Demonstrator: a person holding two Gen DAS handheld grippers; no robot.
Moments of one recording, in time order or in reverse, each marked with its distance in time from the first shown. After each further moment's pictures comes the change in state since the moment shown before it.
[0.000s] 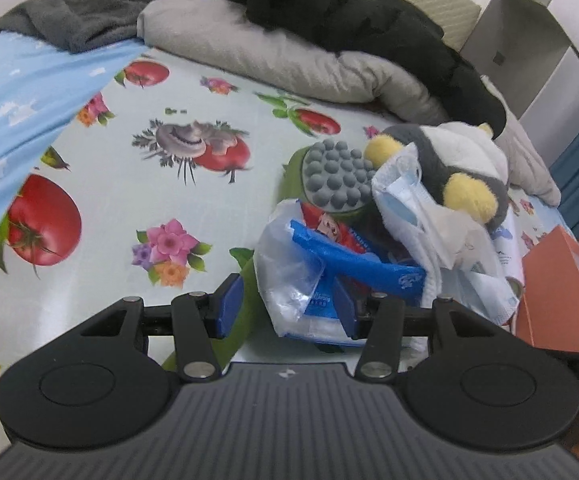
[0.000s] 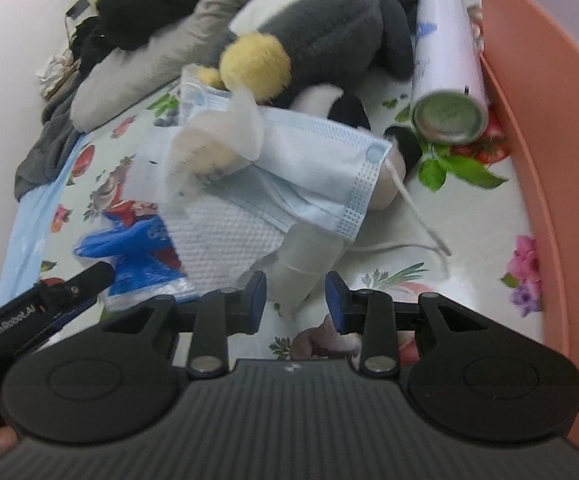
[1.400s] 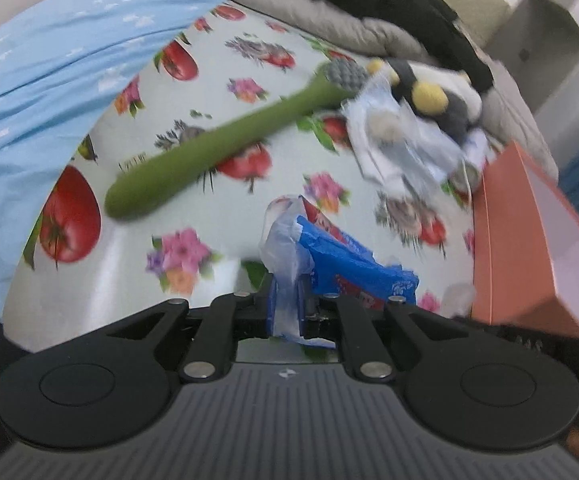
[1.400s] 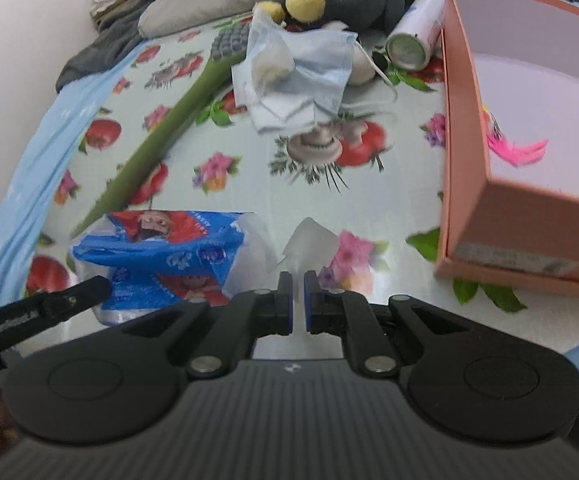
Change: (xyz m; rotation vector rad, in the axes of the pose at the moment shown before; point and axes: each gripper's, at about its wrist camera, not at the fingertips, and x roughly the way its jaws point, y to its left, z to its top) left arm -0.188 -0.017 -0.170 -0.096 0.076 0.077; right arm -0.127 -0.005 -0.129 -0.225 0.061 -0.021
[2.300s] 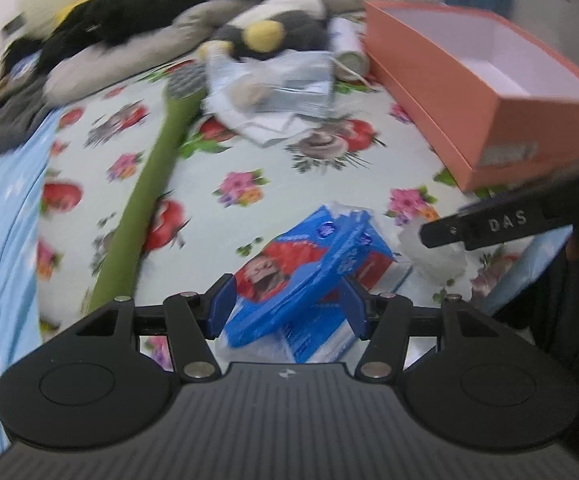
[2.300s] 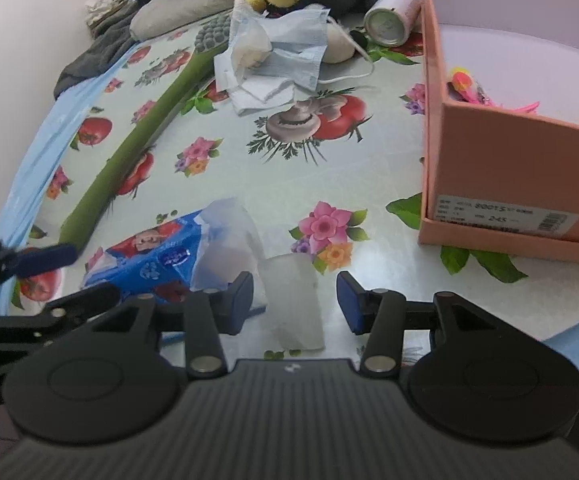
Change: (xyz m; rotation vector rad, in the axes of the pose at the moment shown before) left arm 0.011 -0.058 -0.007 0.783 0.046 -0.034; right arm 0.005 -0.029 -0.030 0.045 -0.010 0.026
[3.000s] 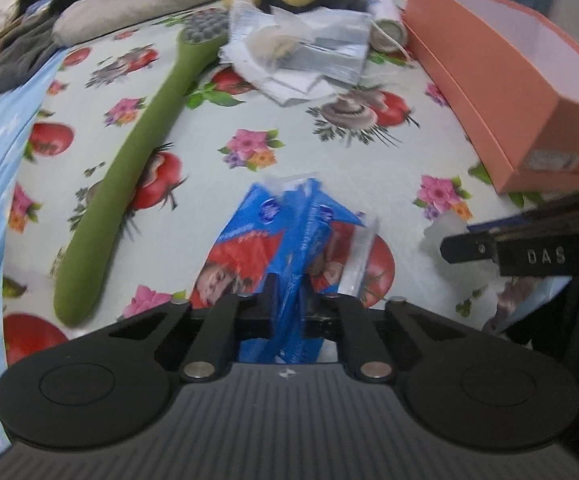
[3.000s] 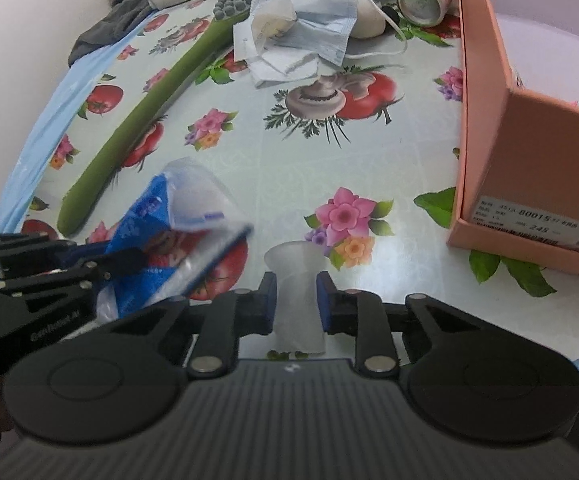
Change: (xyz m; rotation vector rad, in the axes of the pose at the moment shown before) left arm 0.040 0.014 -0.002 -0.193 0.096 0.009; right arm 0.026 0.004 0.004 -0.071 0.086 0.048
